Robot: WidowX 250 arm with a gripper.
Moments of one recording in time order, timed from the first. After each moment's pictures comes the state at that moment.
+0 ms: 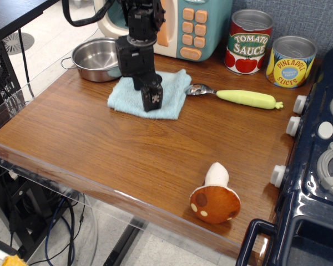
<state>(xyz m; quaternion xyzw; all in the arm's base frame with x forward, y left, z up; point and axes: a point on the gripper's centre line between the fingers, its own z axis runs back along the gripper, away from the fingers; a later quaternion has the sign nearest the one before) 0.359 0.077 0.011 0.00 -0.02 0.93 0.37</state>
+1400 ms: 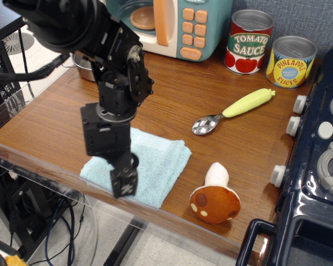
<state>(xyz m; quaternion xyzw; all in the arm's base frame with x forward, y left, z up) 0.215 0.031 0.025 0.04 -0.03 0.92 0.39</state>
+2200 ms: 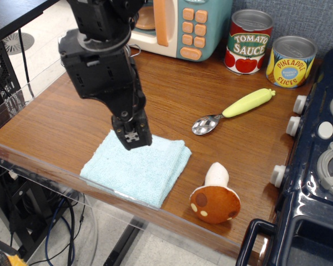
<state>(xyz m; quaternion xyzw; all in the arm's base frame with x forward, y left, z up) 0.225 0.012 0.123 -0.11 -0.05 0.89 0.43</state>
